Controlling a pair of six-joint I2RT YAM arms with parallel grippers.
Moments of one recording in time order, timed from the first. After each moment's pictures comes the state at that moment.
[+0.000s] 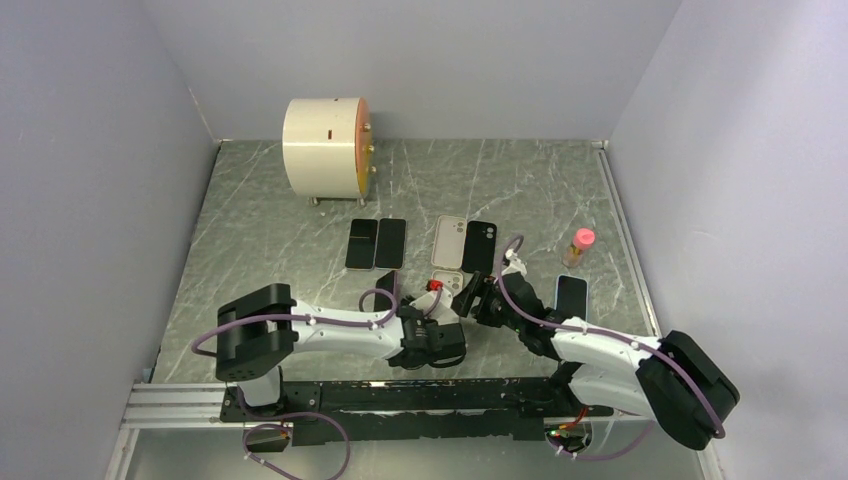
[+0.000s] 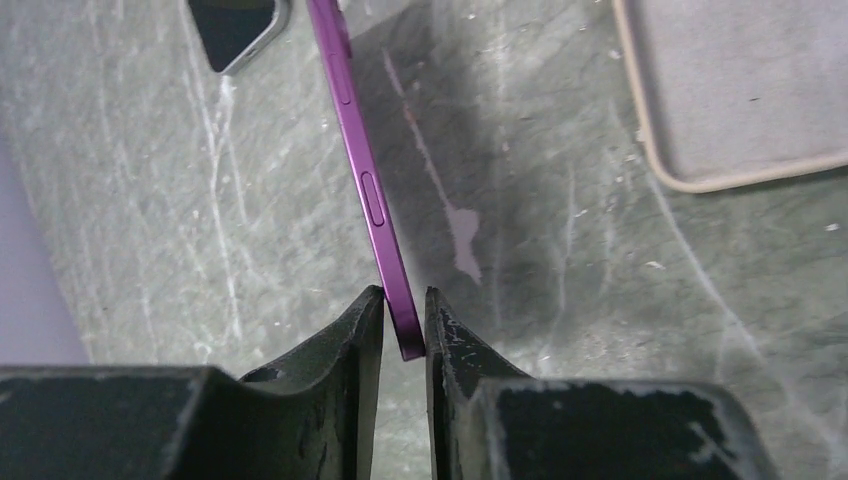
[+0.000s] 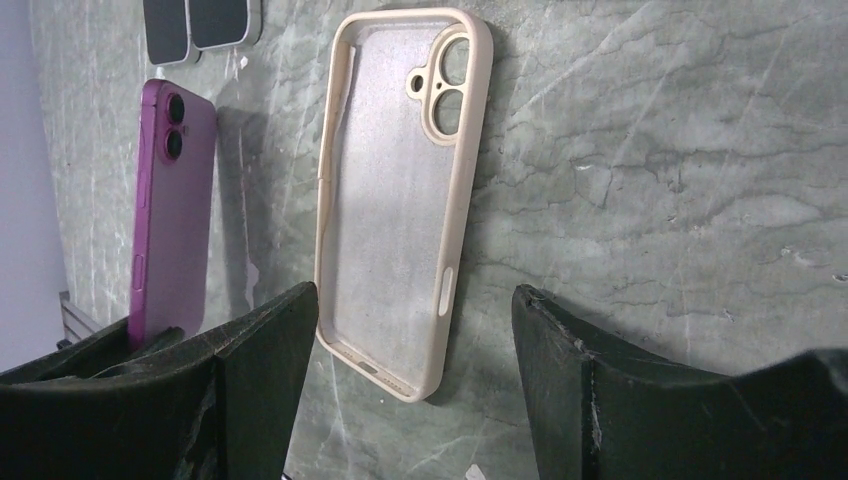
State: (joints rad) left arm -1.38 1.71 1.09 -0.90 -0.85 -0.75; right arm 0.70 1.08 0.24 0.23 0.03 0.93
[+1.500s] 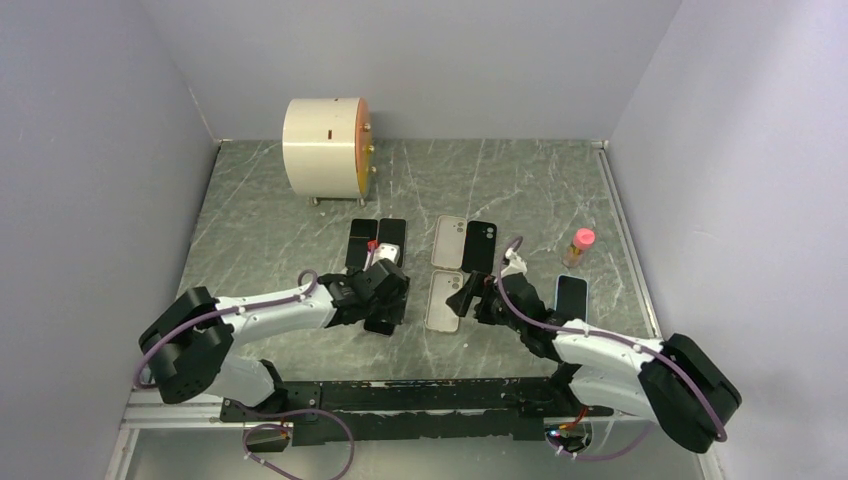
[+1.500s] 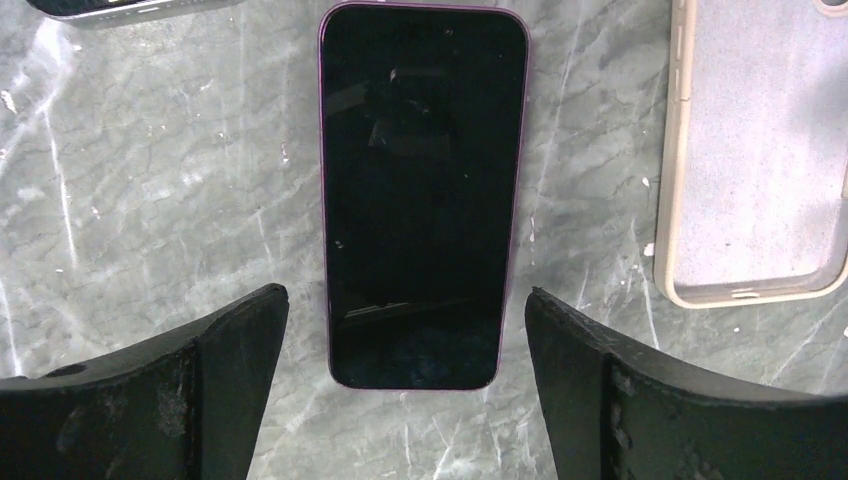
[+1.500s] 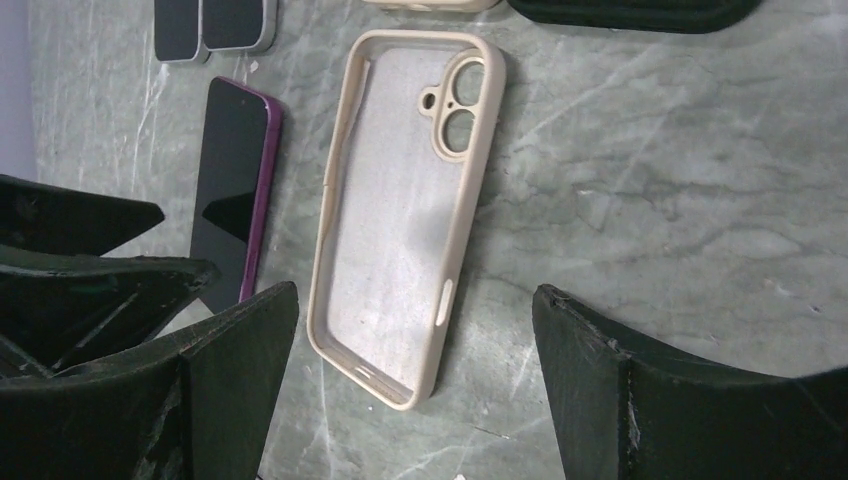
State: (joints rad) left arm -0.95 1.38 0.74 -0.39 -0.35 -0.65; right arm 0.70 1.04 0.21 0.25 0.06 0.86
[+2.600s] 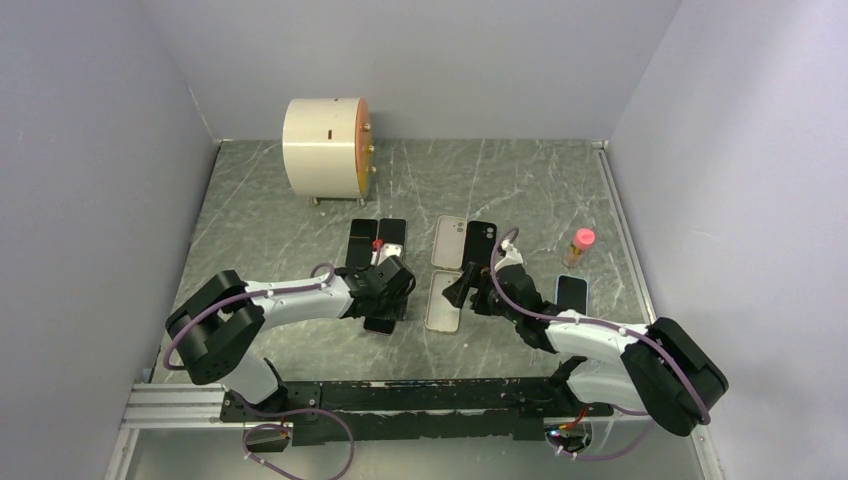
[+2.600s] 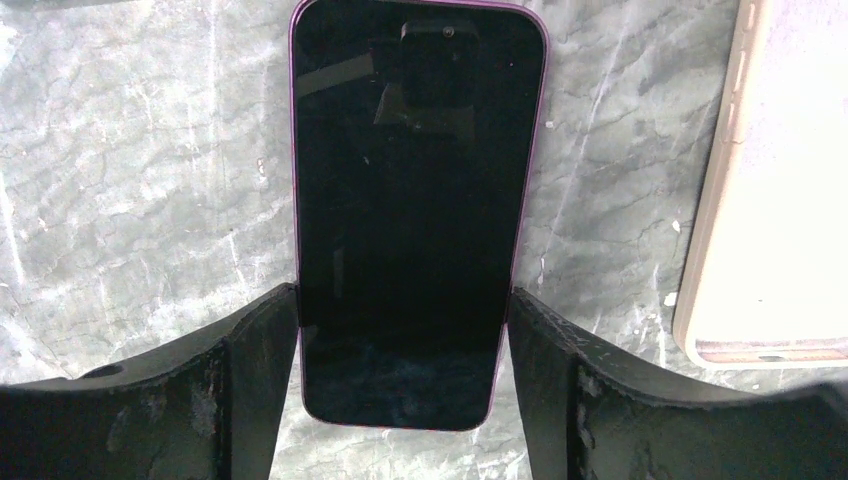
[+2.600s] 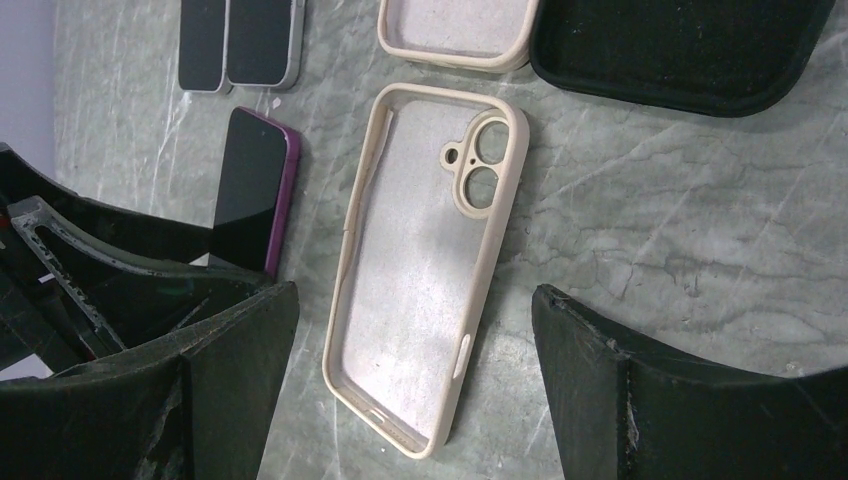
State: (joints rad) left arm -0.92 1.54 0.80 -0.39 -0.32 -0.70; right arm 0.66 1.18 0.26 0.37 0.00 0.82
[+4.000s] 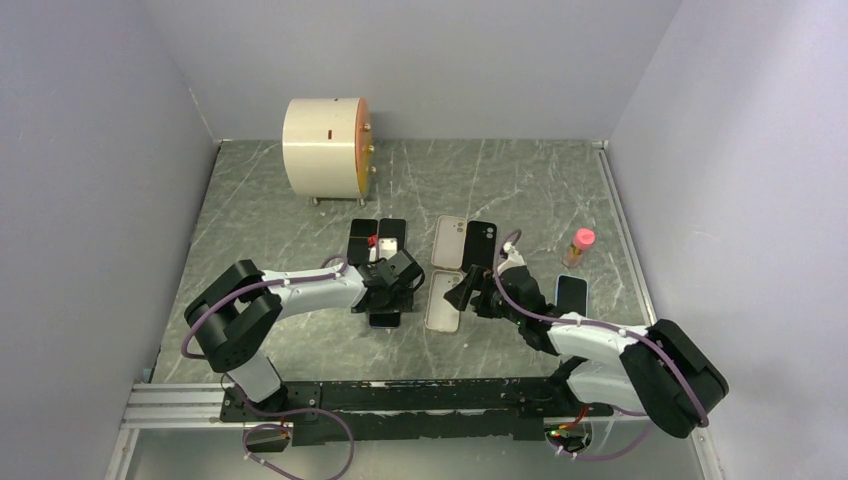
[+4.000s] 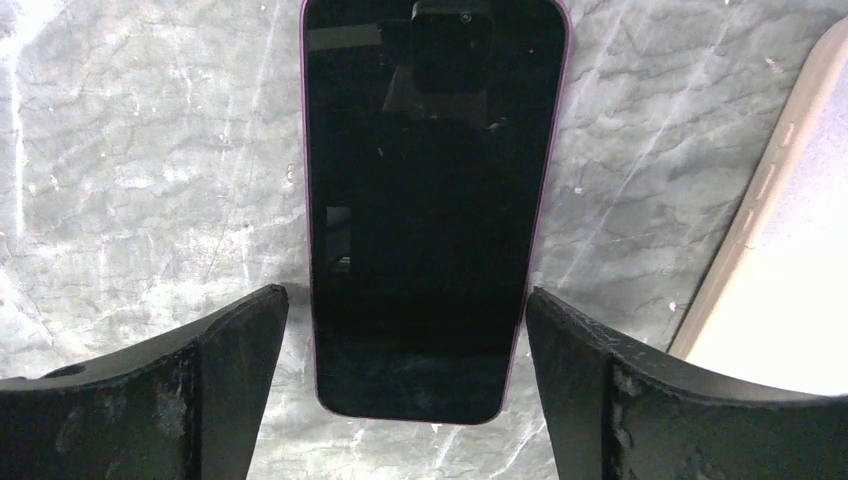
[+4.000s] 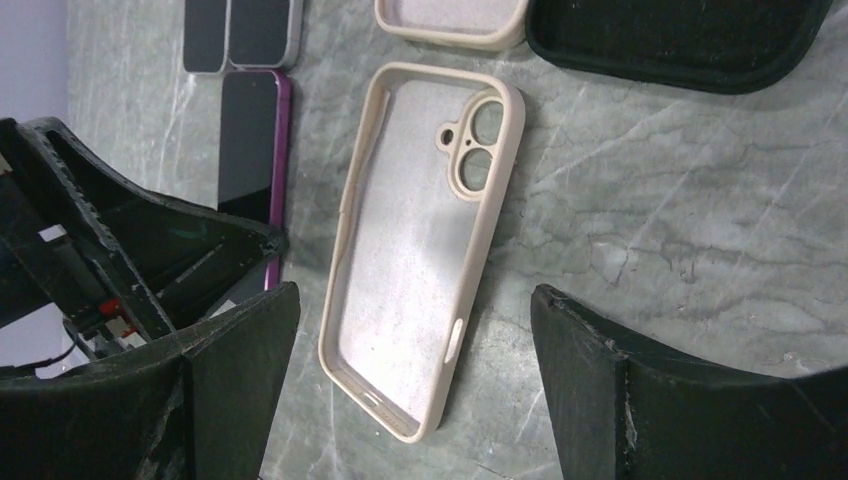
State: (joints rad) left arm -0.92 1.63 0.92 -0.51 -0.39 -0.90; right arm 0.62 1.16 0.23 0.40 -0.07 0.81
